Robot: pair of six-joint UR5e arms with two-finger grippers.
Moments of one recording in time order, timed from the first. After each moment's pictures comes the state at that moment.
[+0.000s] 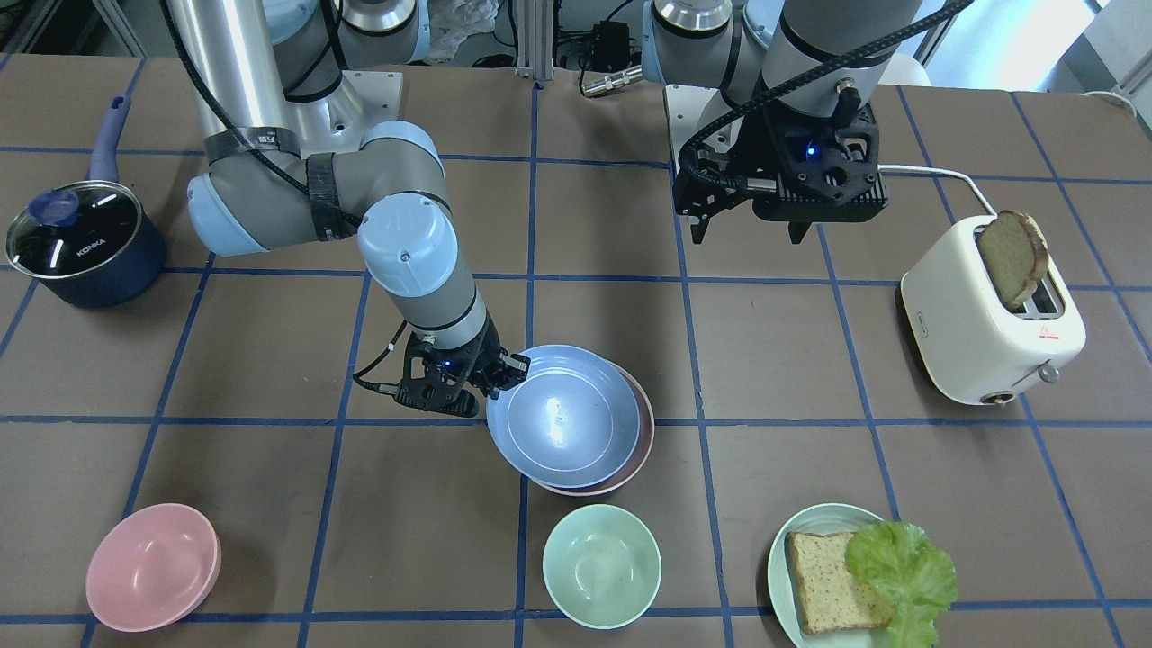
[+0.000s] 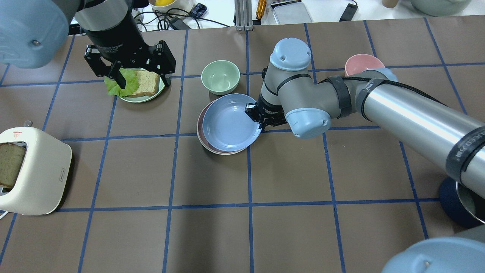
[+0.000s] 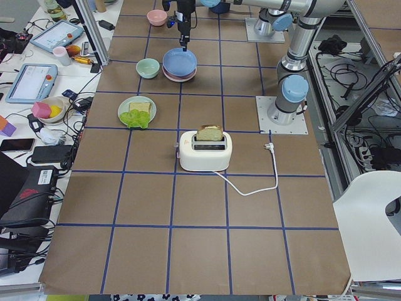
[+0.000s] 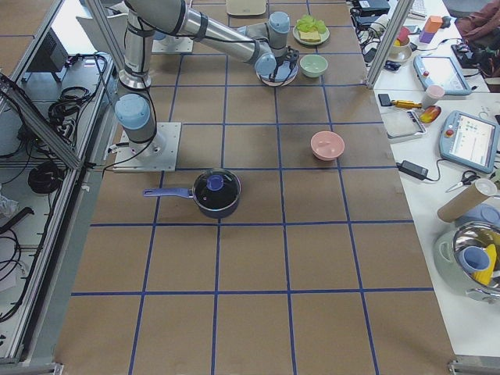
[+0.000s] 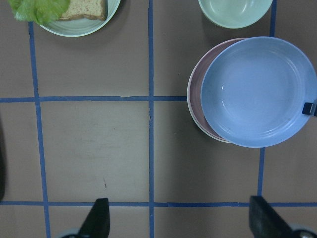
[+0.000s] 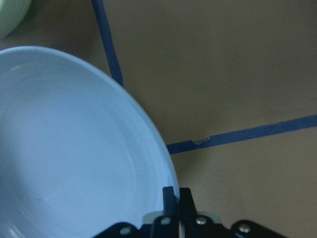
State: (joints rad) left arm -1.66 -1.64 -1.45 -1.64 1.59 -0.10; right arm 1.83 -1.16 1.77 -2.24 -1.40 0.50
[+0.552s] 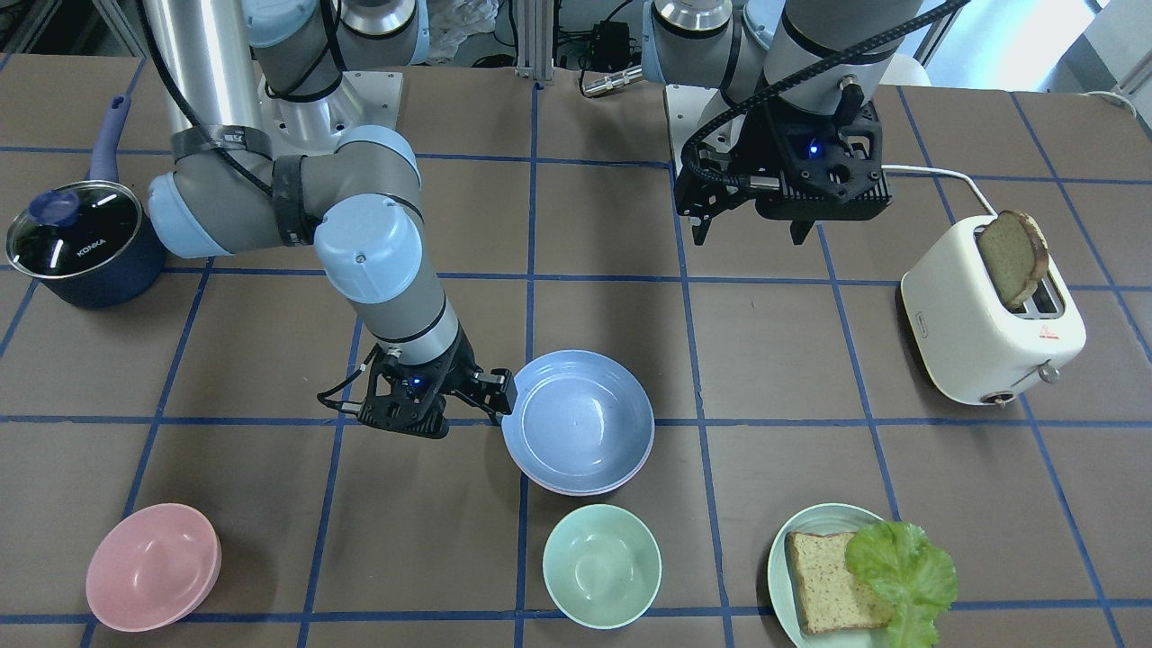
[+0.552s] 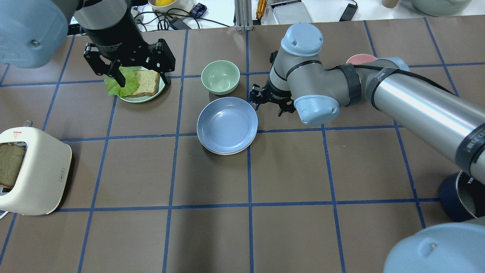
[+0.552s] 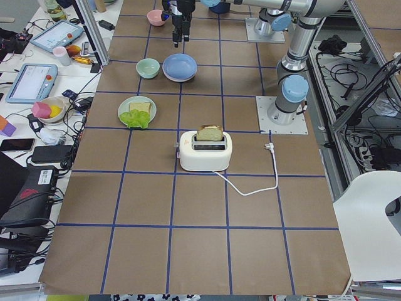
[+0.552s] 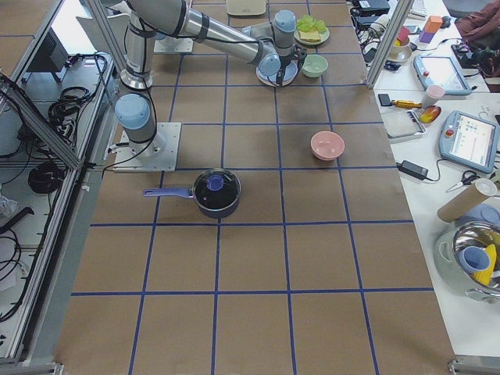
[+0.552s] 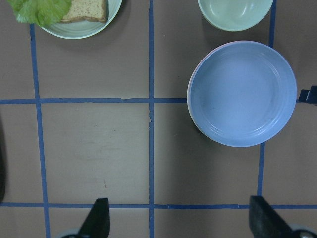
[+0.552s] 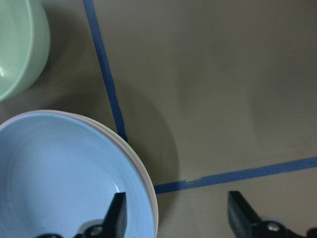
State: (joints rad) left arm -1.66 -1.64 -1.45 -1.62 1.59 -0.10; right arm 1.76 -1.17 1.68 -2.21 -1.41 0.43
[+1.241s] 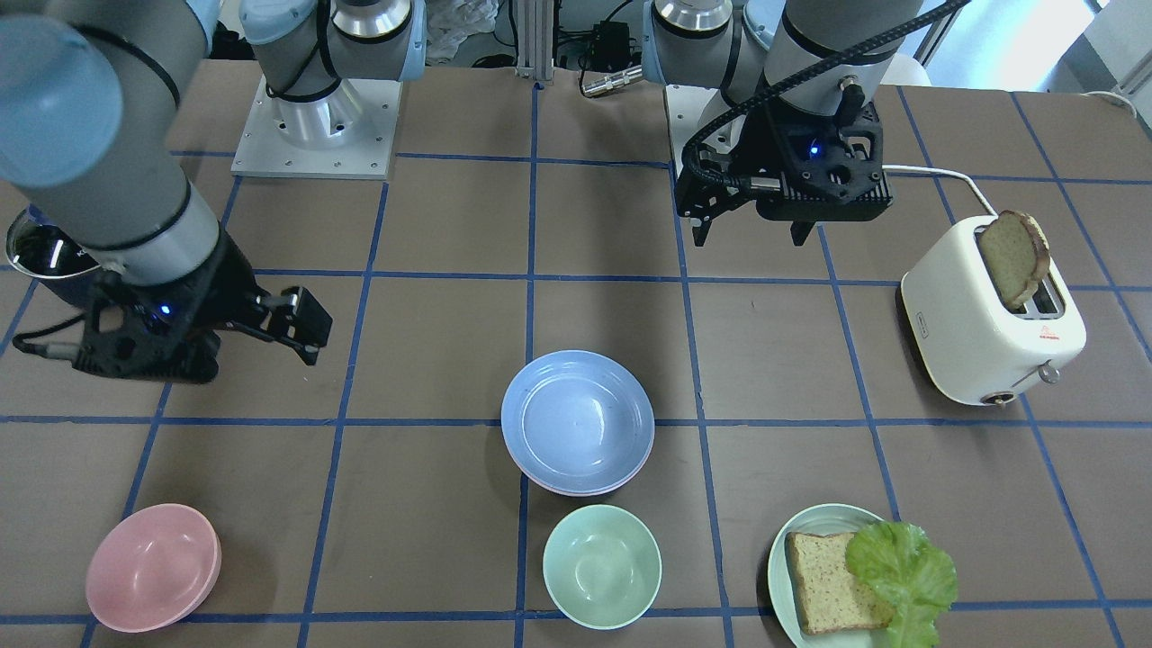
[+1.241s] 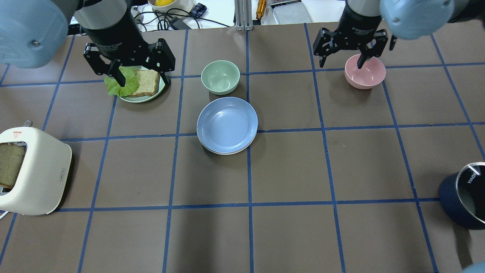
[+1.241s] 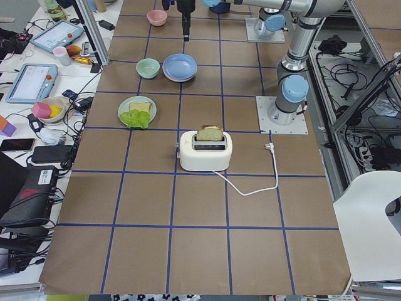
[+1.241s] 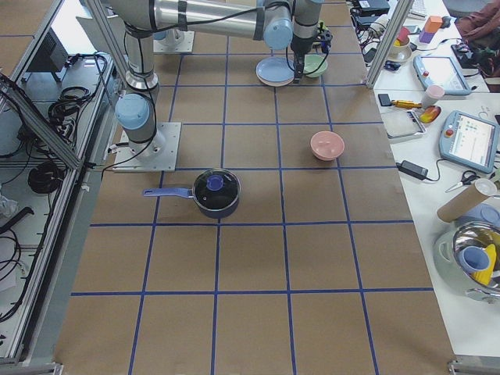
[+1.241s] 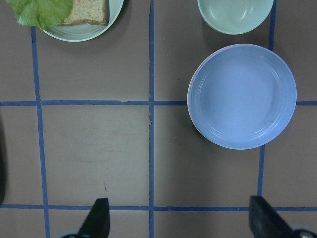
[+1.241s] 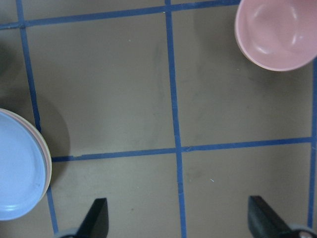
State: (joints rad) left arm -1.66 -1.64 -1.45 -1.62 1.59 -0.10; right arm 1.55 -1.37 1.42 -1.62 -1.55 0.04
